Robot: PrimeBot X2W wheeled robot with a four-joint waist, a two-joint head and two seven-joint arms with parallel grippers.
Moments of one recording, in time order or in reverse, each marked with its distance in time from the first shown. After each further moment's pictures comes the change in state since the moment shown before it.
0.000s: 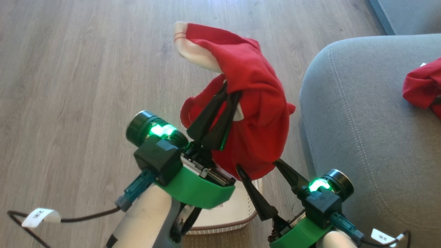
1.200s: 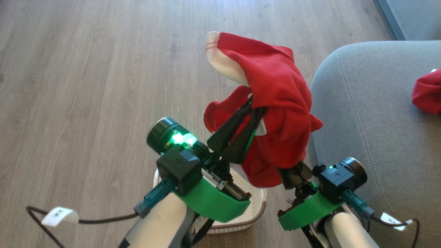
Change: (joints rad) left arm -0.009 0.002 -0.102 0.001 -0.016 0.000 0.000; right arm -0.060 0.055 -0.122 0.093 0.014 0.000 0.000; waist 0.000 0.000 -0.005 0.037
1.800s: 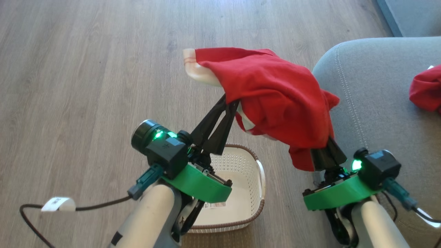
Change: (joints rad) left arm 0.007 0.000 0.088 0.114 0.003 -0.010 0.000; right arm 0.000 0.003 -0.147 -0.055 0.081 0.000 0.000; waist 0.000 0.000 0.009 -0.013
